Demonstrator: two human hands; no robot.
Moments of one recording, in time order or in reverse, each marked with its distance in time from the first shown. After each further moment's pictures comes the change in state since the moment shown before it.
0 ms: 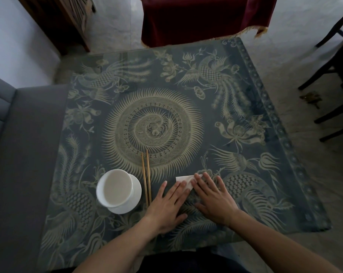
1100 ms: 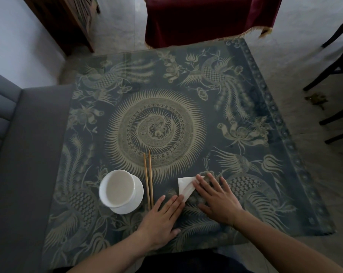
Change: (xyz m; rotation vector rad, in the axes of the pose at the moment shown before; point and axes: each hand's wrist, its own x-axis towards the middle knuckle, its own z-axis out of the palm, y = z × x) left_hand -0.040 0.005 0.008 0.023 -0.017 0.011; right_hand 0.002 0.010 0.002 0.049 -0.014 -0.006
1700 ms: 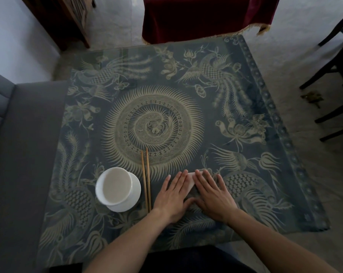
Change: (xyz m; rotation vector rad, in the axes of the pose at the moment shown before) left_hand 0.070 0.006 -0.021 -0.200 0.016 -0.203; right_hand 0.000 -0.012 -0.007 0.037 0.027 0.061
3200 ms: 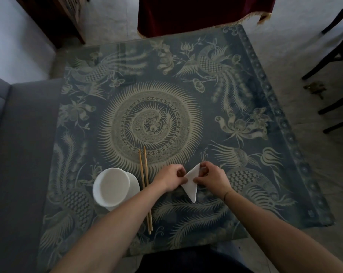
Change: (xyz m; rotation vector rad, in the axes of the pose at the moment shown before) left_hand 0.049 -0.028 -0.054 -0.662 -0.073 -0.211; right_hand 0.044 0.014 -0.023 0.938 0.163 0.397
